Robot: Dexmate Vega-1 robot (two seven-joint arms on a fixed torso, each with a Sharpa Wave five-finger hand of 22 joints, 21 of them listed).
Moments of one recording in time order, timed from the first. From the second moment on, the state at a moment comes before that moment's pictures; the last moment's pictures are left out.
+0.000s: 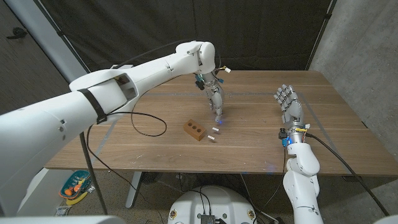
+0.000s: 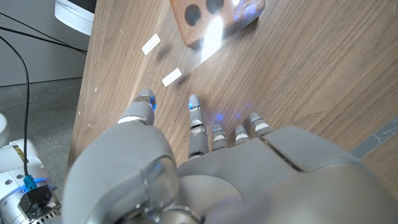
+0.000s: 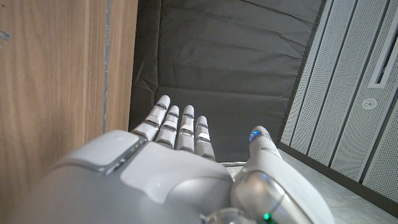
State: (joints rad) left arm -0.13 0.26 1.22 -1.14 0.33 0.08 -1.32; left_hand 0.72 0.04 0.37 -0.15 0.20 0.49 0.05 0.32 0.24 -0.03 0.04 0.19 0.19 -0.17 0.13 0.17 0.18 -0.15 0.14 0.26 0.20; right arm -1.26 0.19 0.28 -1.67 0.18 0.44 0.33; right_hand 0.24 0.11 0.35 -0.11 0.18 0.20 0.05 0.19 0.18 0.24 0.09 0.22 0.18 0.16 0.08 0.19 0.17 0.10 0.04 0.47 0.18
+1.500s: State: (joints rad) left arm -0.16 0.18 1.32 -1.08 0.38 0.06 -1.38; left_hand 0.77 0.07 0.36 -0.14 0.20 0.49 0.07 0.31 0.25 -0.11 0.04 0.20 0.19 -0.17 0.13 0.18 0.18 -0.17 0.12 0.26 0.20; right arm -1.25 0.20 0.30 -1.63 0.19 0.49 0.33; right_hand 0.23 0.11 0.35 -0.10 0.18 0.22 0.06 0.19 0.18 0.25 0.09 0.22 0.18 0.19 0.08 0.19 0.17 0.12 0.04 0.47 0.19
